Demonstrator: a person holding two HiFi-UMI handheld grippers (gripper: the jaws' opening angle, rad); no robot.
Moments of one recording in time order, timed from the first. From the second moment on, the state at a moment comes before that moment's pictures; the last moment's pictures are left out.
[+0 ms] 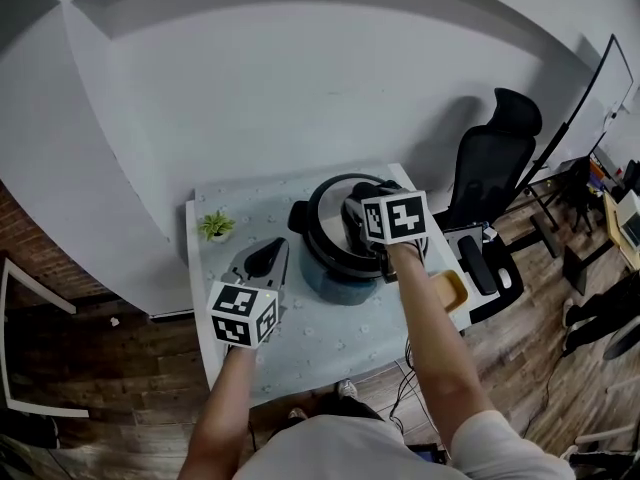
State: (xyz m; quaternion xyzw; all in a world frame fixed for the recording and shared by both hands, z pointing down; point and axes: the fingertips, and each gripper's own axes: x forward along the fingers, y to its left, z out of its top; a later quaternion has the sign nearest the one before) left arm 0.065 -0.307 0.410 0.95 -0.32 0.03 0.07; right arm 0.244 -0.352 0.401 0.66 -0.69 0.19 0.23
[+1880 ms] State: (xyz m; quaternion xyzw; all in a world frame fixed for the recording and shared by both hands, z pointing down) left arm 0.102 -0.315 0.409 0.94 -0.34 0.04 0.06; right arm 0.224 -0.353 0.419 0.51 -0.80 0.14 0.28
